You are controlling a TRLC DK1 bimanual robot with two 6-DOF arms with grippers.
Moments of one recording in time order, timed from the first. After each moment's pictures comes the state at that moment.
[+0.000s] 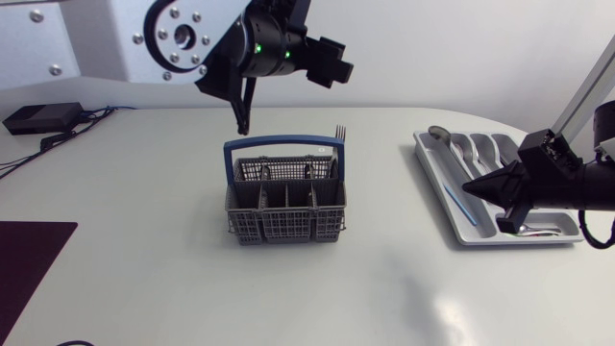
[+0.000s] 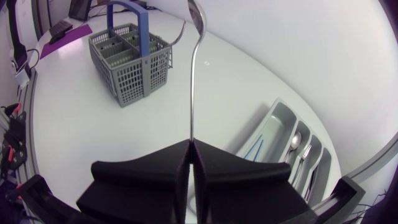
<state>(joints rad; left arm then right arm) -0.71 1.68 1.51 -0.18 -0.31 0.10 -0.31 1.31 0.81 -0.47 -0.69 -0.95</state>
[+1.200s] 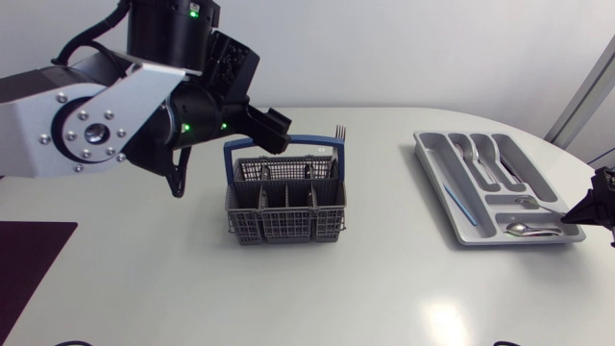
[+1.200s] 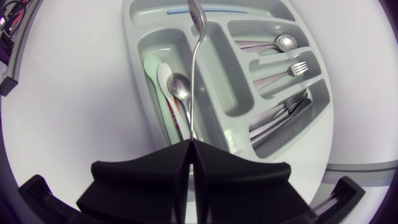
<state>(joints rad) -0.65 1.44 1.11 -0.13 -0.31 0.21 -0.82 2.14 1.59 -0.98 -0.42 -2.05</state>
